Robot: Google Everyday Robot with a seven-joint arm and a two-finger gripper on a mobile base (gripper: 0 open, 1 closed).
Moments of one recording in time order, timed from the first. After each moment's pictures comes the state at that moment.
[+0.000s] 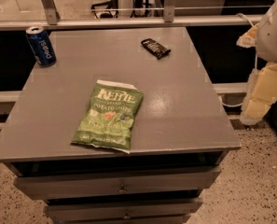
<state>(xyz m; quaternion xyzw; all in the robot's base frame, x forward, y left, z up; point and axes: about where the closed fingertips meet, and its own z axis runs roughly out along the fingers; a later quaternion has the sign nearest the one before) 0.438 -0.217 0.976 -0.60 0.78 -0.03 0.16</state>
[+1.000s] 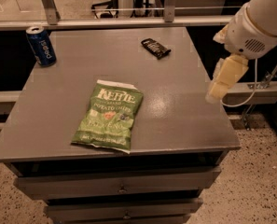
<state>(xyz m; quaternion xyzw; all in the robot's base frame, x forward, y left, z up) 0.518 -0.195 0.946 -0.58 0.78 0.00 0.22</state>
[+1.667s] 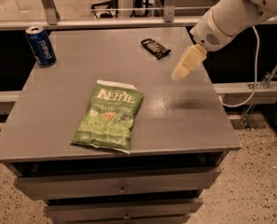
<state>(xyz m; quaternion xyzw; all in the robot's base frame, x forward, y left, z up) 0.630 -0.152 0.917 -0.52 0.79 0.06 0.31</state>
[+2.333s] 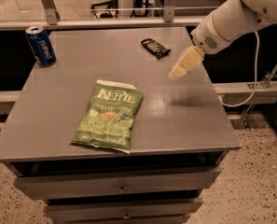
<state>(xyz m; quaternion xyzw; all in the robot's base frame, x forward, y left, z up) 0.638 -0.151 0.909 -0.50 0.80 0.07 0.33</state>
